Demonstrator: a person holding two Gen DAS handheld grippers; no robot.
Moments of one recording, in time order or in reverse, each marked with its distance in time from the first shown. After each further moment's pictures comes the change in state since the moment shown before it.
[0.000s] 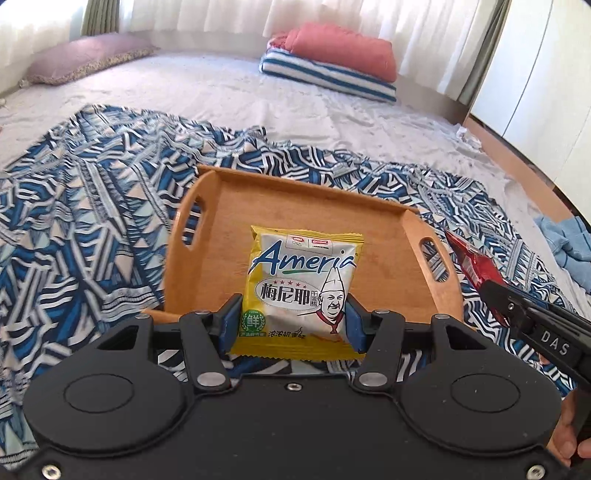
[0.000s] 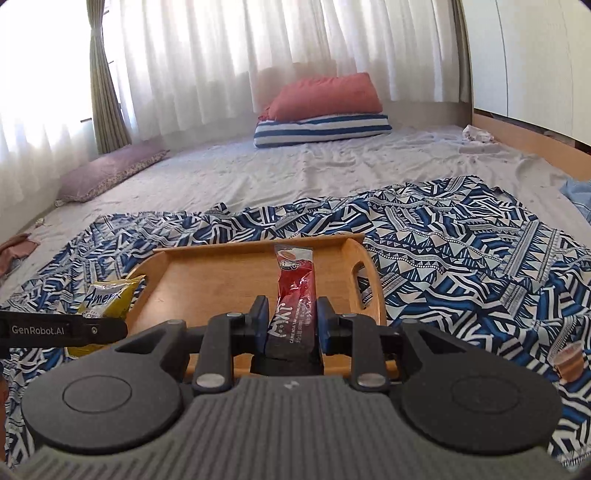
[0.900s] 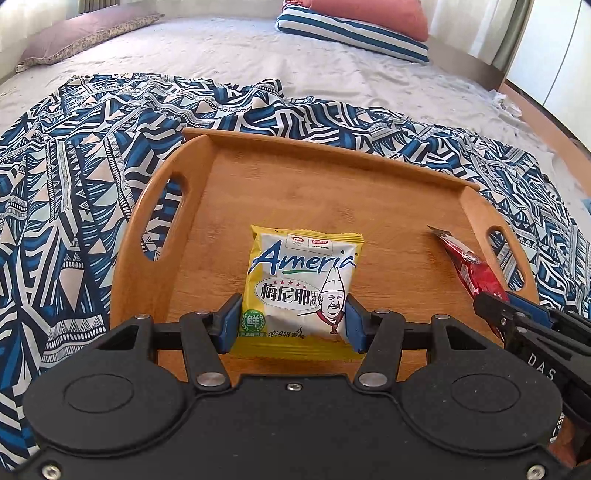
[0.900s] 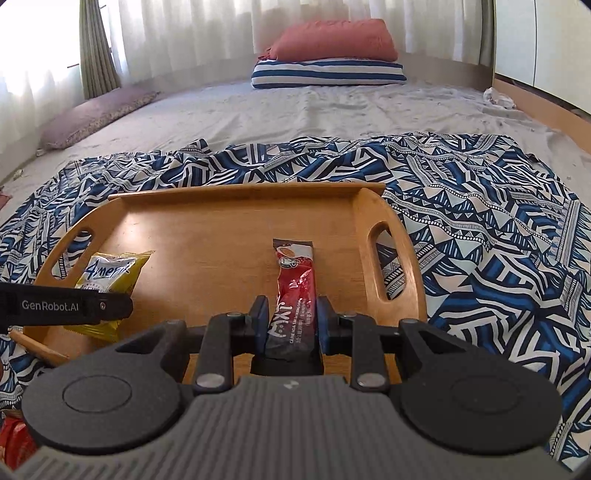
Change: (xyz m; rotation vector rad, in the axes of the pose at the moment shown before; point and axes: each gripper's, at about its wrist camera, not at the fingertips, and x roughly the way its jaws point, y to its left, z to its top) left arm 0.124 0.000 0.018 0.008 0.104 0.104; right arm 0.115 -0.003 -0.013 -0.054 0.165 -0.014
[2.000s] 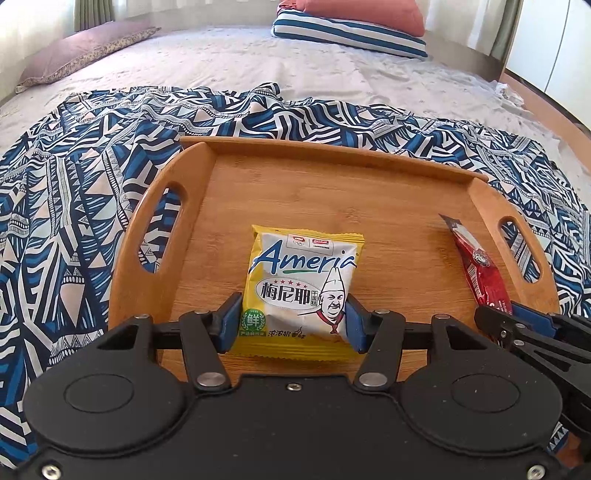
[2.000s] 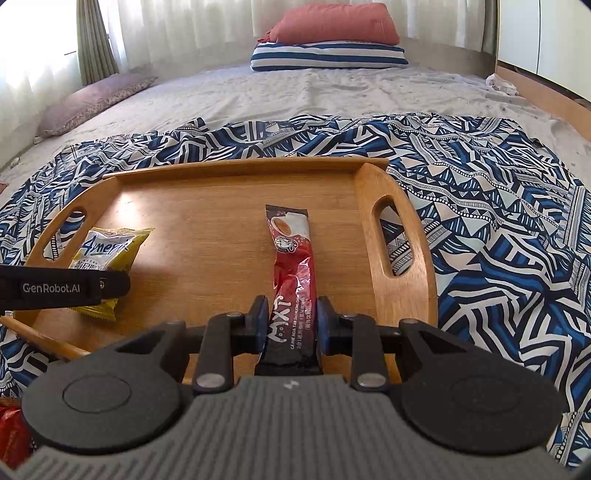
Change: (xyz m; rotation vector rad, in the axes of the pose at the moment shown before) left arm 0.008 -0.009 -0.002 0.058 -0.021 0.046; right arm 0.014 -0.001 -0.009 -0.001 0.048 -0.003
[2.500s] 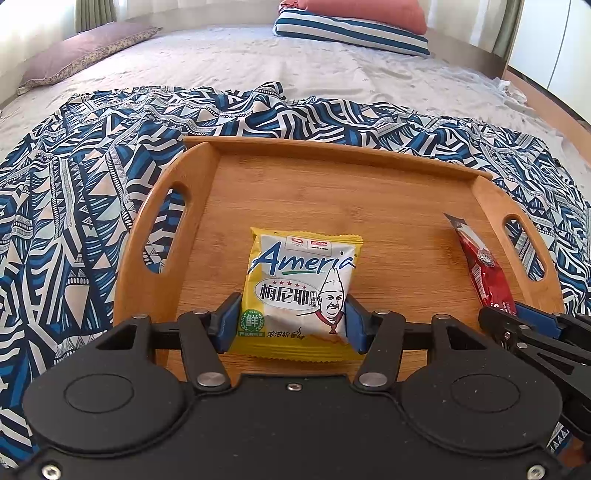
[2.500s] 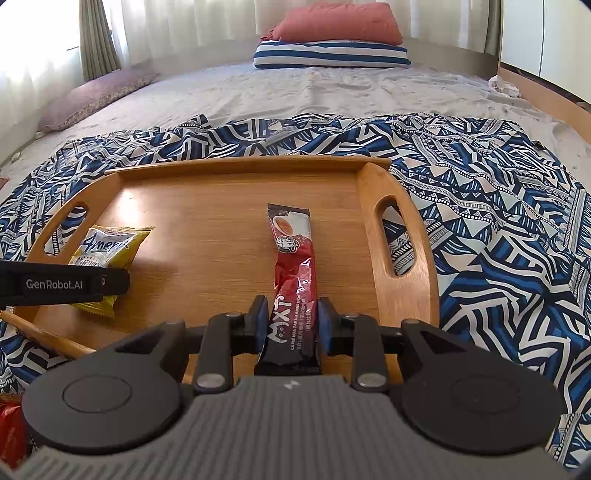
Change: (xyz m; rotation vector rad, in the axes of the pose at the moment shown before) left arm 0.000 0.001 0.001 0.005 0.005 0.014; right arm -0.001 0.003 0.000 -0.010 0.010 -0.002
